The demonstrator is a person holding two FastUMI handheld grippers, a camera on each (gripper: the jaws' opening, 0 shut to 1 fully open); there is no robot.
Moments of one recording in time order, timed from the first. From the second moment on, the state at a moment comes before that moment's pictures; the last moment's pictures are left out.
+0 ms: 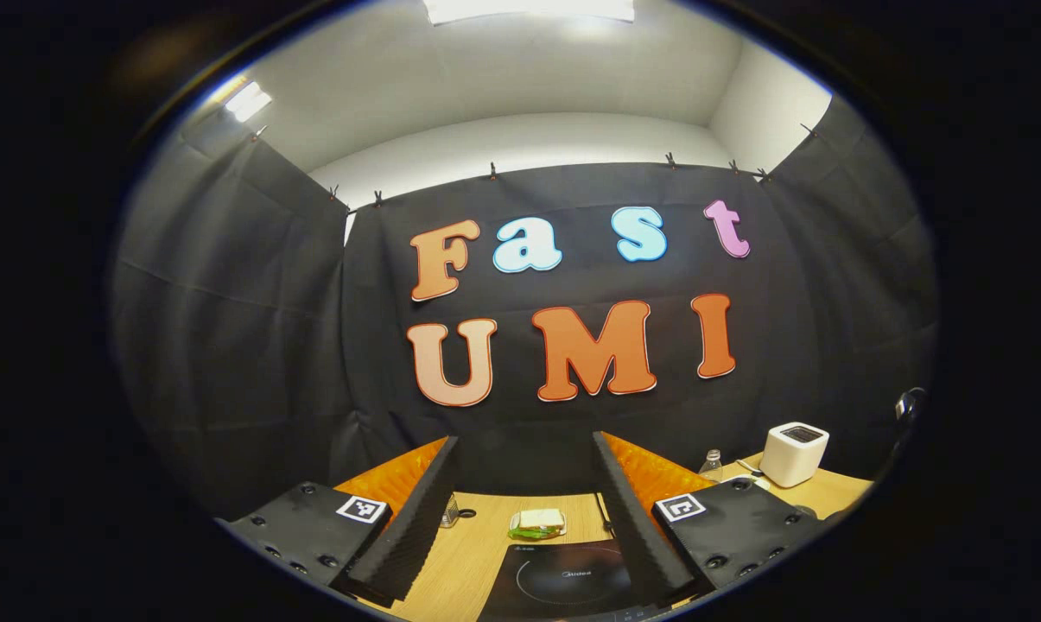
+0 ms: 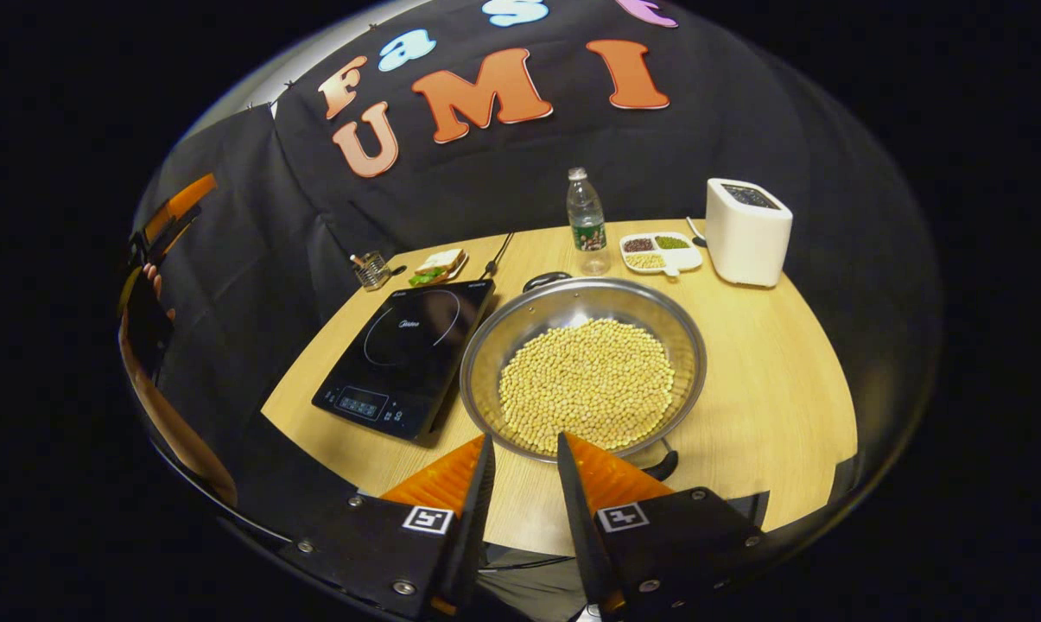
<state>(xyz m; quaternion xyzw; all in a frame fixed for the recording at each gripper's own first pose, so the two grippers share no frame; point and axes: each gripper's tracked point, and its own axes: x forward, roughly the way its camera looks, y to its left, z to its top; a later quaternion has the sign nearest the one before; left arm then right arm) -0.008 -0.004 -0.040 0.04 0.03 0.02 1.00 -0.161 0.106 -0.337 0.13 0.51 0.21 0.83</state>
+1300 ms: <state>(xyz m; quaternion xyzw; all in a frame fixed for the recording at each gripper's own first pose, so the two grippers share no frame) -0.005 0.023 -0.068 0.03 0.06 0.04 1.00 -0.194 0.108 -0.430 0.21 0.68 0.12 0.69</state>
